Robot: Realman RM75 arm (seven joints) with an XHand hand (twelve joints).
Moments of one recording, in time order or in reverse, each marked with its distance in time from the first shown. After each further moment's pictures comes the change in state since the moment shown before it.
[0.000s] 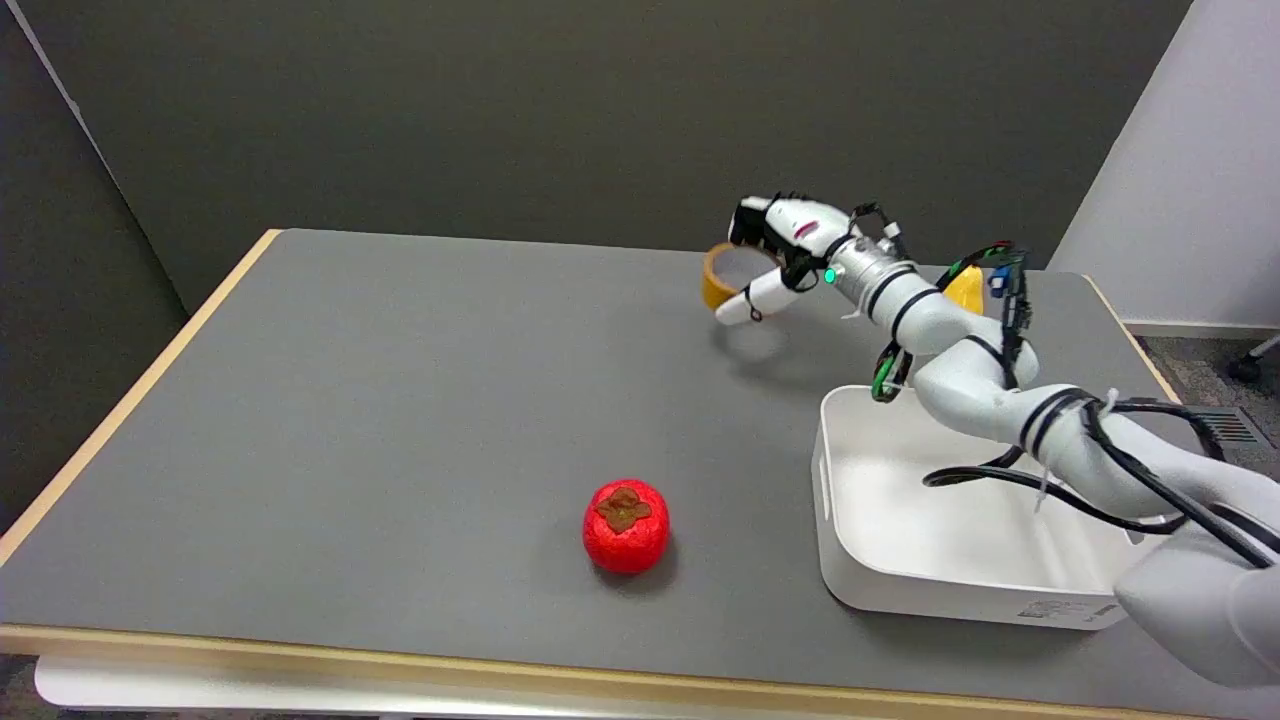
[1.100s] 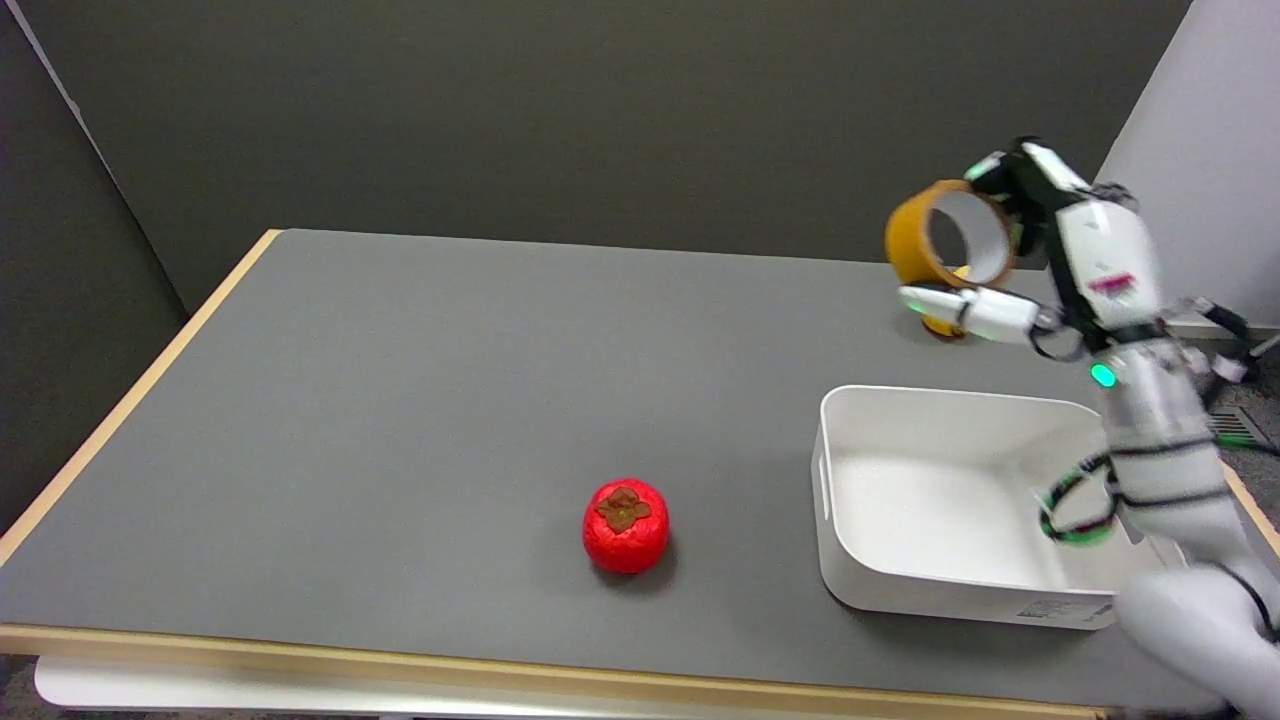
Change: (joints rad) arm -0.981 0.023 0.641 0.665 0.428 0.716 -0.327
